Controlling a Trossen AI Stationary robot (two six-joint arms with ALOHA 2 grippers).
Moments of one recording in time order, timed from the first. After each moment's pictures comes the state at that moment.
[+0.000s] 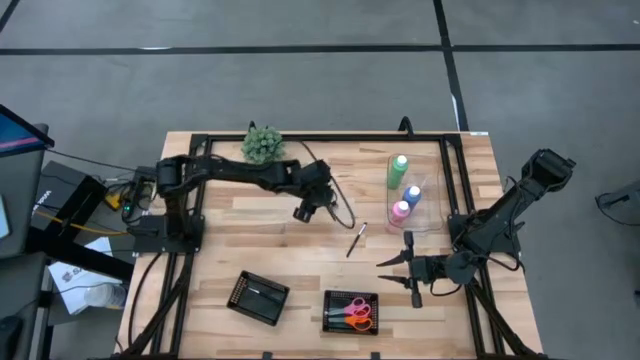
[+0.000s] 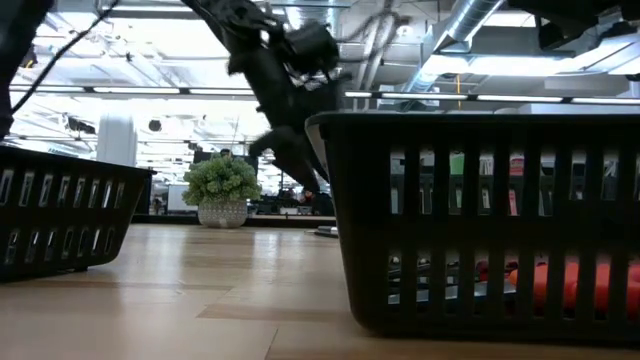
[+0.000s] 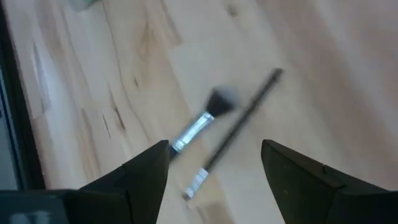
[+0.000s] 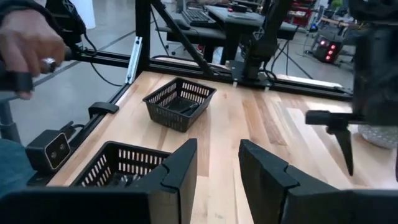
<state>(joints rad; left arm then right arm) 0.21 1.87 1.27 -0.39 -0.08 0.73 0.79 1.18 0.46 0.47 0.73 0.05</state>
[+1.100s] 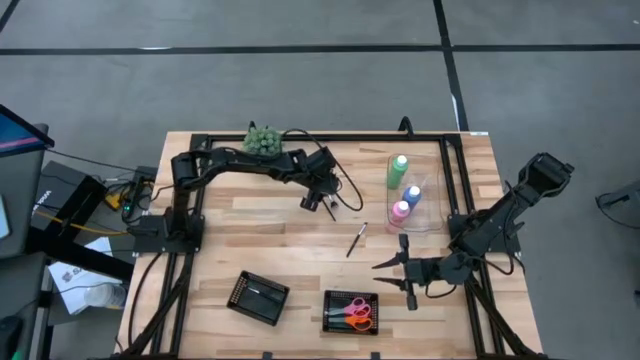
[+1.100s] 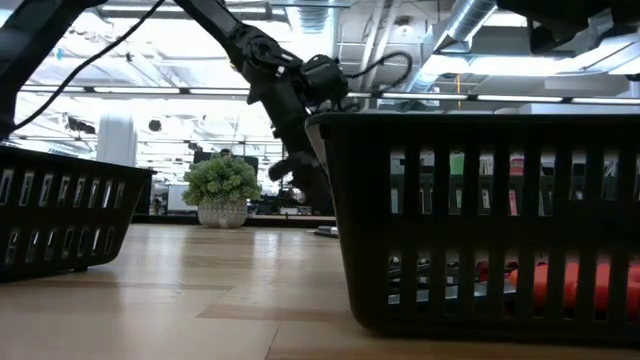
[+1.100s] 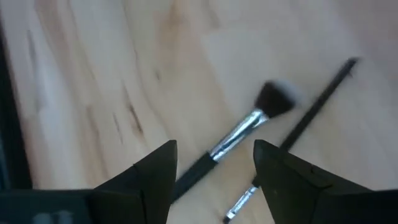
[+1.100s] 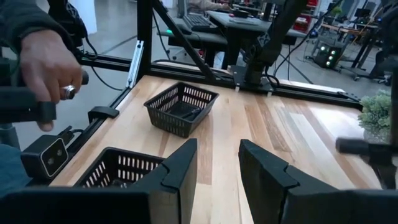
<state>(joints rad) 0.31 2.00 1.36 -0.34 0.01 0.79 0.77 1.26 0.46 0.59 0.70 0.03</state>
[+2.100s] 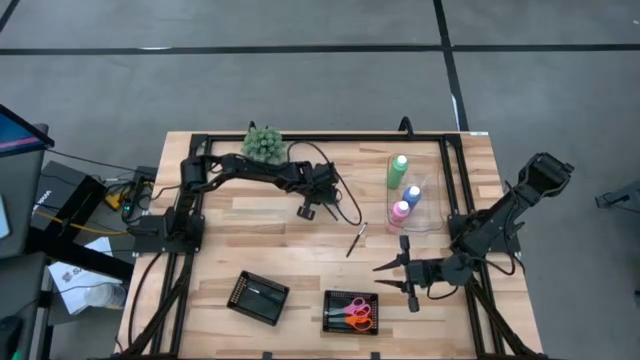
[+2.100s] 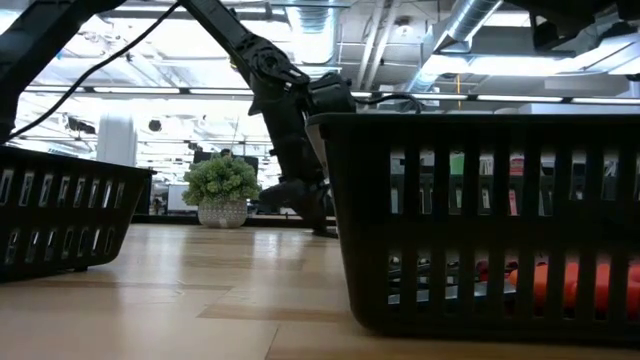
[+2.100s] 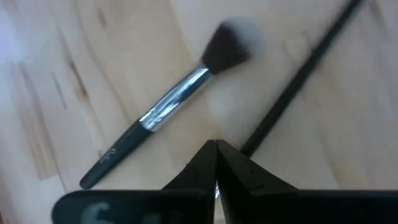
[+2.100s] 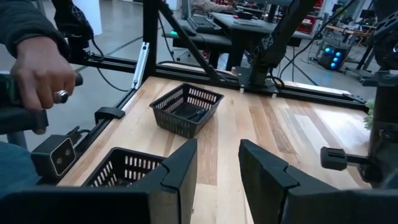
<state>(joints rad) 0.24 2.08 1.37 -0.44 -0.11 0.71 0.78 1.26 0.46 0.59 0.70 0.03</state>
